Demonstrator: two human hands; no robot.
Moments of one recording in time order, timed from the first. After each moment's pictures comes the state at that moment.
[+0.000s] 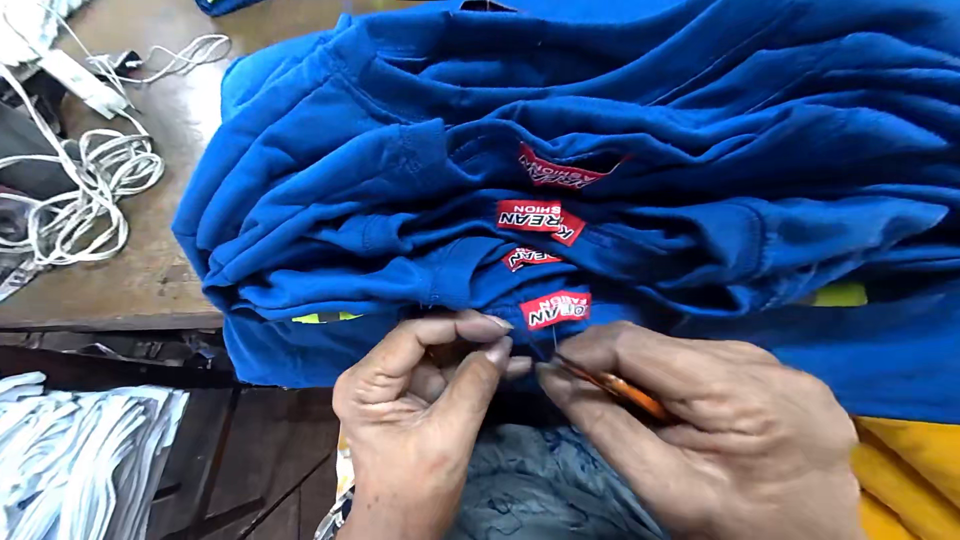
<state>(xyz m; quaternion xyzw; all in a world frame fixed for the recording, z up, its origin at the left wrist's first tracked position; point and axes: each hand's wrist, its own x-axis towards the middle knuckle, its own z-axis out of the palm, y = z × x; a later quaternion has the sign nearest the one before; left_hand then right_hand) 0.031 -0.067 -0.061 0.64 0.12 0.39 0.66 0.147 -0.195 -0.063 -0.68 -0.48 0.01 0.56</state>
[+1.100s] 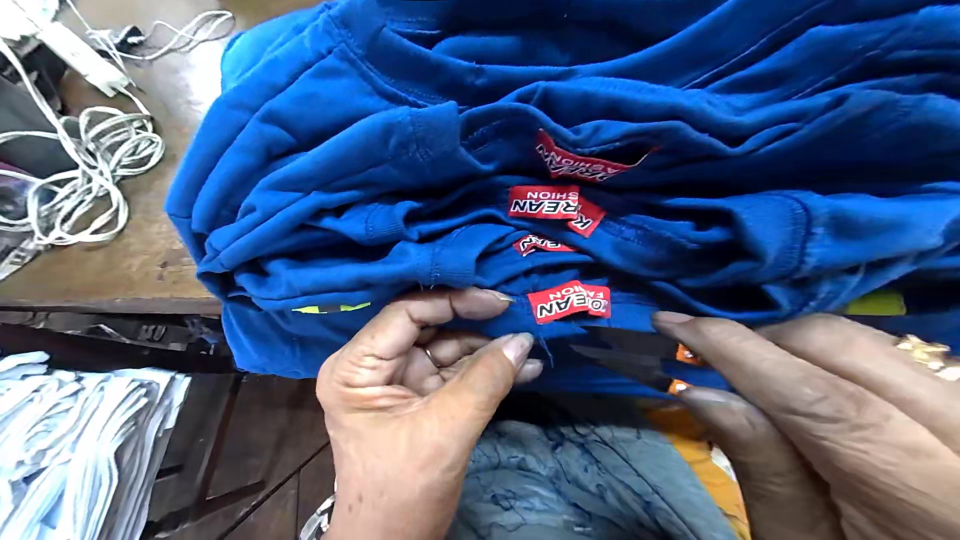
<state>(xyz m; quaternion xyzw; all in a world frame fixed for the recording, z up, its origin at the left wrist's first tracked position) 0.031 -0.069 -0.046 0.62 0.17 0.37 0.67 0.170 -0.243 -0.055 -0.77 -0.55 -0.17 0.28</state>
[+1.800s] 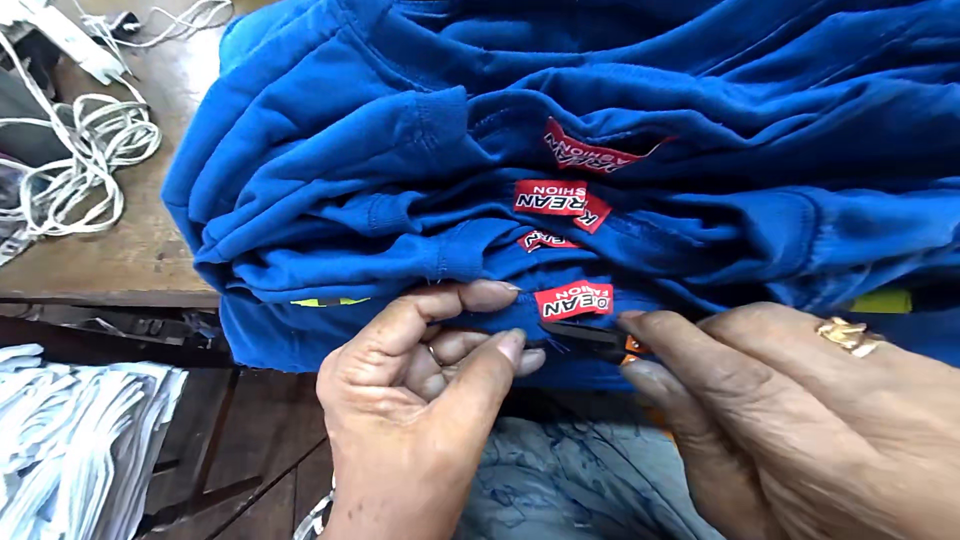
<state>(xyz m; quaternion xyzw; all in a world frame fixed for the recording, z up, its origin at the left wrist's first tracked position) 0.030 -0.070 -0.043 0.64 0.17 0.37 0.65 0.166 -0.223 -0.062 -0.75 -0.56 -0.21 0.29</state>
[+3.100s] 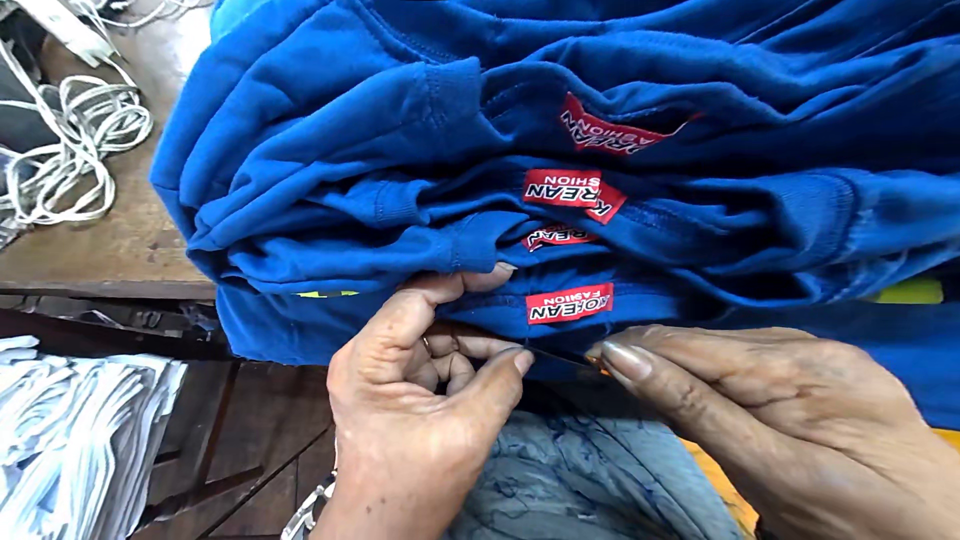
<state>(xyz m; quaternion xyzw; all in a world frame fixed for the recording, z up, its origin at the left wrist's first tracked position) 0.026 -0.064 -0.051 0.71 0.18 0.35 0.59 0.170 -0.219 -0.063 -0.72 -0.48 0.15 0.49</state>
